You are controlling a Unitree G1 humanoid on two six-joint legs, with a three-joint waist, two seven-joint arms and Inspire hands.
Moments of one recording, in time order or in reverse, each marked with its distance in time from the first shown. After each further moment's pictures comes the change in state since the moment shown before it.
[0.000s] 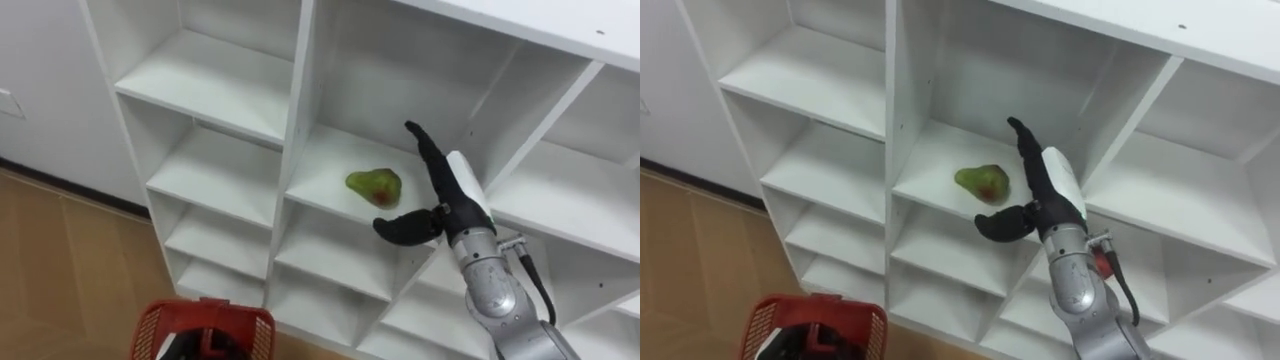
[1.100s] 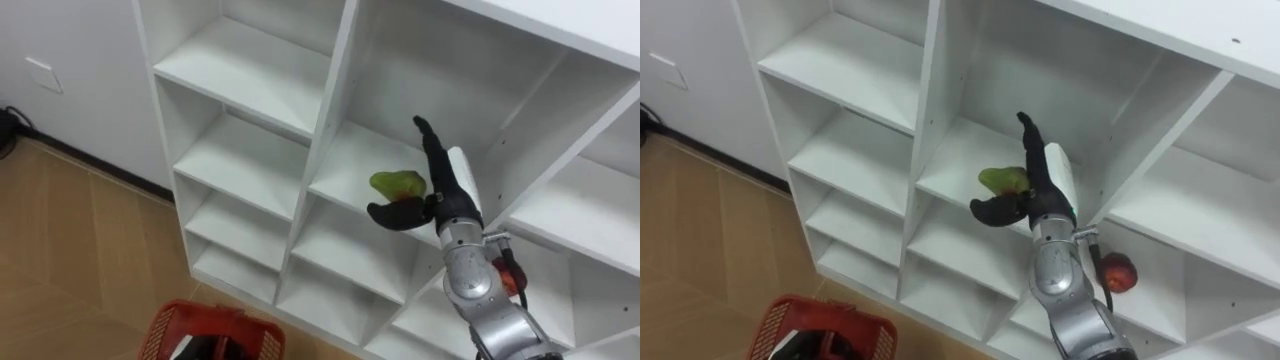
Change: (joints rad) left arm 0.000 -0.024 0.000 -0.030 0.140 0.084 -0.070; right arm -0.090 0.086 0.000 0.147 0.046 0.045 -0.139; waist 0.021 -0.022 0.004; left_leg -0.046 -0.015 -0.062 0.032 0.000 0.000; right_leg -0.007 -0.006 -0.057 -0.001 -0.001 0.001
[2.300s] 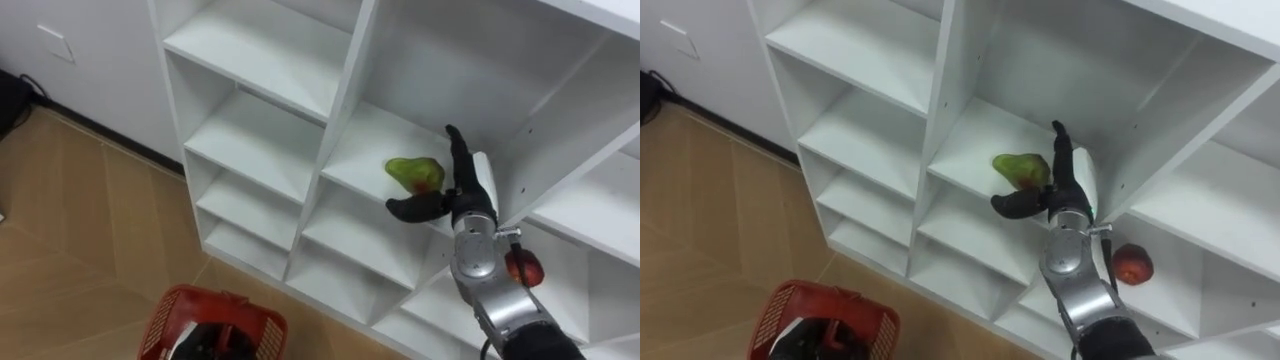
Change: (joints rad) left arm -0.038 0.008 -0.022 -0.018 -0.005 0.009 -0.013; right arm -0.155 -0.018 -0.011 0.243 0.169 -0.004 -0.053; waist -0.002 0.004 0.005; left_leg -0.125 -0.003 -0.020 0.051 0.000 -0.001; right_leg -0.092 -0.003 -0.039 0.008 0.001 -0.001
